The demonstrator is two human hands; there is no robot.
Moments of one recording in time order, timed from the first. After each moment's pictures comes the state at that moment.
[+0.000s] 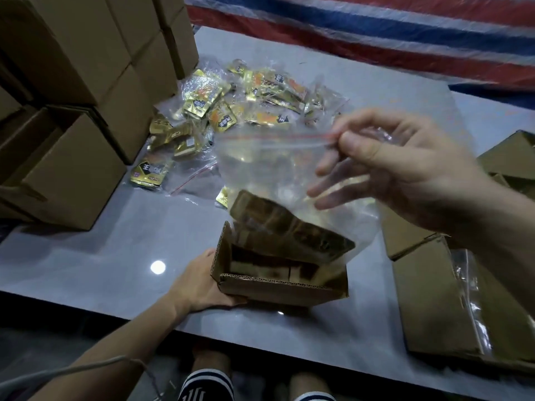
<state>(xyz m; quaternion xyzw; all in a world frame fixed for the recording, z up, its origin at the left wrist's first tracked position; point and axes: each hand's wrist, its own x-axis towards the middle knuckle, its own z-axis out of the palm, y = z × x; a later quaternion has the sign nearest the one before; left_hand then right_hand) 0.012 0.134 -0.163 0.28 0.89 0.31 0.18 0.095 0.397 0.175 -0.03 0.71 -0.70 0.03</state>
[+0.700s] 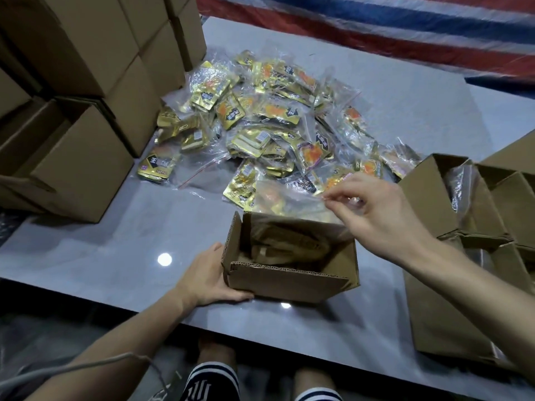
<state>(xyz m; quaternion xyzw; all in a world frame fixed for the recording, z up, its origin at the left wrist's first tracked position) 0.014 0.134 -0.143 0.35 0.85 0.37 0.16 0.099 0.407 0.084 0.03 0.96 -0.27 -0.10</state>
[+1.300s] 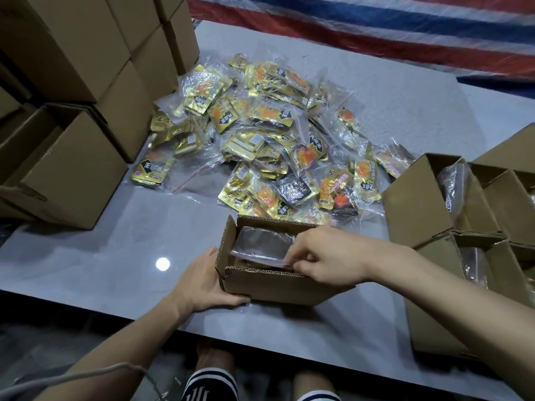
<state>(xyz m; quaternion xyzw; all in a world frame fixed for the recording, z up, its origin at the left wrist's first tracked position) 0.015 0.135 -0.144 0.33 0.82 0.43 0.17 0.088 0.379 0.062 -0.07 0.94 -0.16 0.30</state>
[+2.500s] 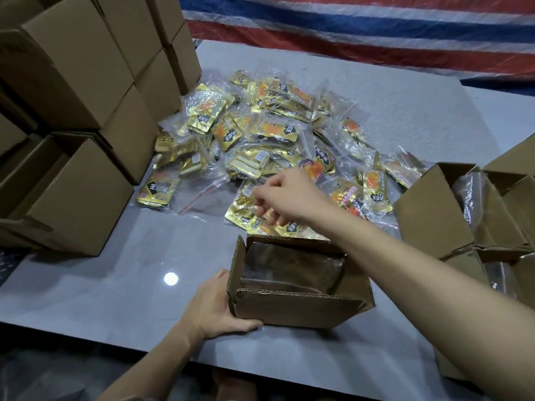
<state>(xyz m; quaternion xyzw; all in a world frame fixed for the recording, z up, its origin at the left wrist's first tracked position) 0.012 0.133 -0.144 0.34 0.85 0.38 0.17 -0.017 0.349 0.058 0.17 0.83 -0.52 0.11</state>
